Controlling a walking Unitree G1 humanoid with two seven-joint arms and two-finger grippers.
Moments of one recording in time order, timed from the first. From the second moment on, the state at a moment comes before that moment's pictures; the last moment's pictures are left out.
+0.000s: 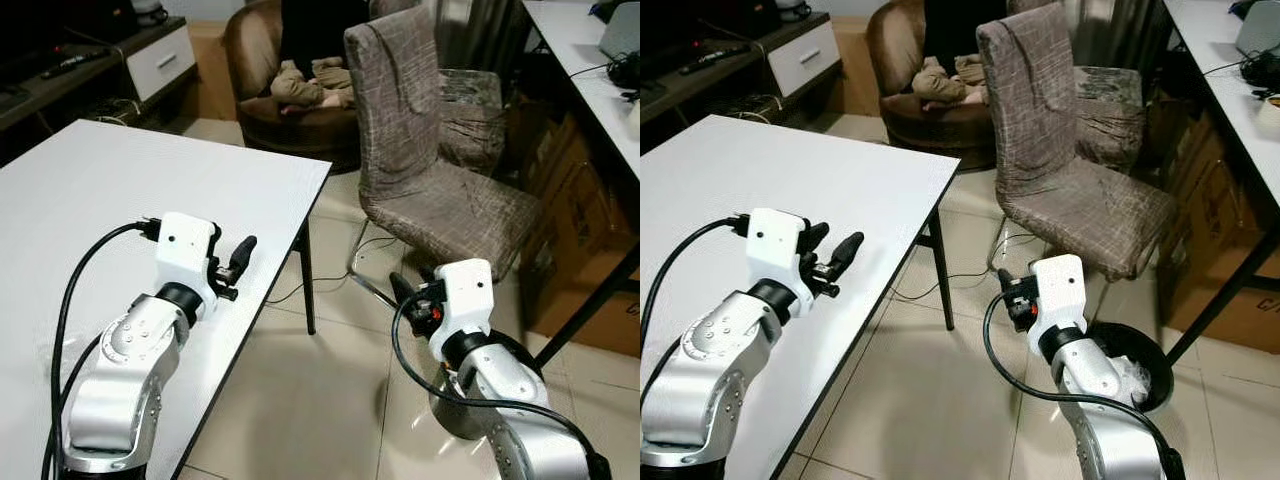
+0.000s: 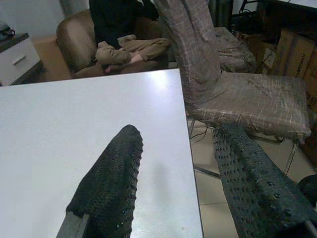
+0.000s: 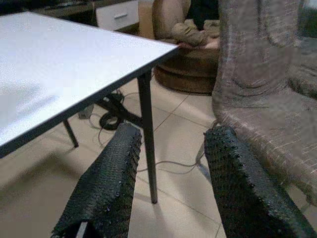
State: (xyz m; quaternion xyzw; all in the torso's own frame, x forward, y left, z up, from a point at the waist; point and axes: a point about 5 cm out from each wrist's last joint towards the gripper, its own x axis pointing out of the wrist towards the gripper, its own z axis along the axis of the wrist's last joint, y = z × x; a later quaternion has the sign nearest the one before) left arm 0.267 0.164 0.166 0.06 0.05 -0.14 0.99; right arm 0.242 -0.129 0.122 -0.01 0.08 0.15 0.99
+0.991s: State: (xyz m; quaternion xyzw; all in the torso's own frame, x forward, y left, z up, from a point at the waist) left arm 0.273 0.148 0.162 0.05 0.05 -0.16 0.98; right arm 0.240 -0.128 0.110 0.00 0.10 0.13 0.99
